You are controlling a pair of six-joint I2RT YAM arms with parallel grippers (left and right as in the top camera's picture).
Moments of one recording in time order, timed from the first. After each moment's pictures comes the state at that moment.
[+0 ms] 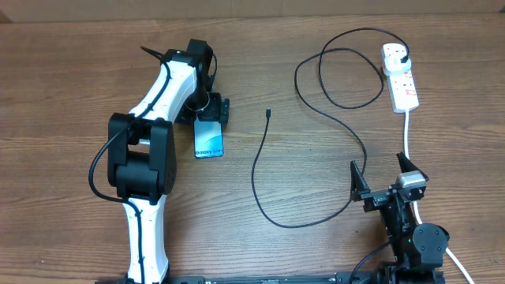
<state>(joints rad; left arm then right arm) -0.20 2.30 1.83 -1.12 0.06 -0.16 -0.05 0.01 0.02 -0.01 -0.22 -0.01</state>
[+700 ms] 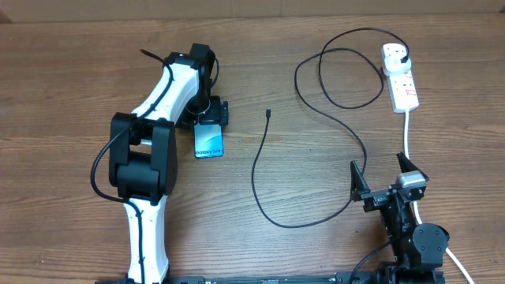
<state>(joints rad) -0.21 2.30 1.80 -1.12 0.02 -0.26 -0.05 0.01 0.02 -0.01 -0.22 -0.01</state>
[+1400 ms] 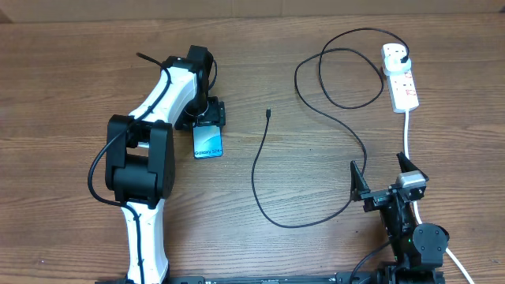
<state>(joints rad) -0.21 2.26 1.74 -1.06 0.02 -0.31 -0.05 0.01 0.02 -0.01 -0.22 -0.01</state>
